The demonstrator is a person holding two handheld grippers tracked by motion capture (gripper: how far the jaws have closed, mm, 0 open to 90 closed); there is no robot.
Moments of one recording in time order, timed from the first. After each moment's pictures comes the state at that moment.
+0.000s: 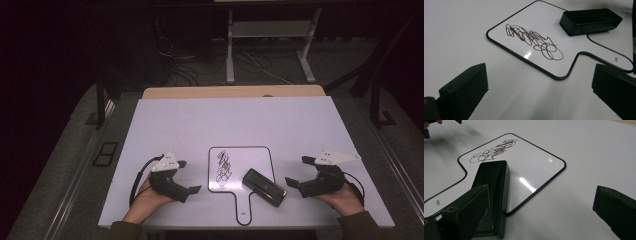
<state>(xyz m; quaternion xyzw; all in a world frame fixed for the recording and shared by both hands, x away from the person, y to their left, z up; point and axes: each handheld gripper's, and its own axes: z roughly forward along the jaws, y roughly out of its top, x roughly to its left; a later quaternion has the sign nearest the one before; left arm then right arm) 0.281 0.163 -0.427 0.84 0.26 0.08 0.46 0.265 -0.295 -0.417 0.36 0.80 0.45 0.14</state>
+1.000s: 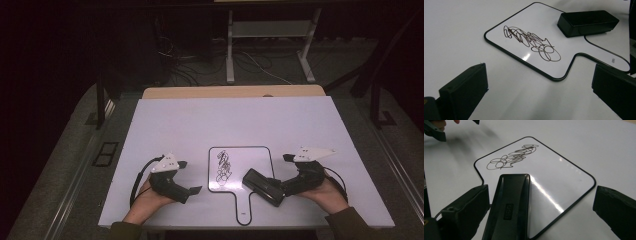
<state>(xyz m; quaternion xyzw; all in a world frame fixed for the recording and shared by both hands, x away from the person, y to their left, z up) 0.279 0.162 -0.427 0.84 0.26 0.07 0.47 0.276 -0.249 -0.410 0.33 0.82 0.45 0.11</state>
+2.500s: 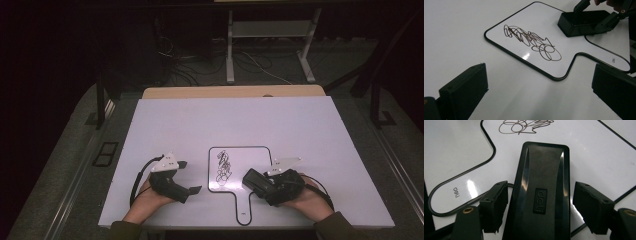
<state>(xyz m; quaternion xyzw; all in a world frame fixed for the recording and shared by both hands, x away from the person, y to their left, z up) 0.281 0.163 -0.429 0.84 0.26 0.07 0.47 0.268 -0.203 -0.435 0.28 0.89 0.35 0.08</state>
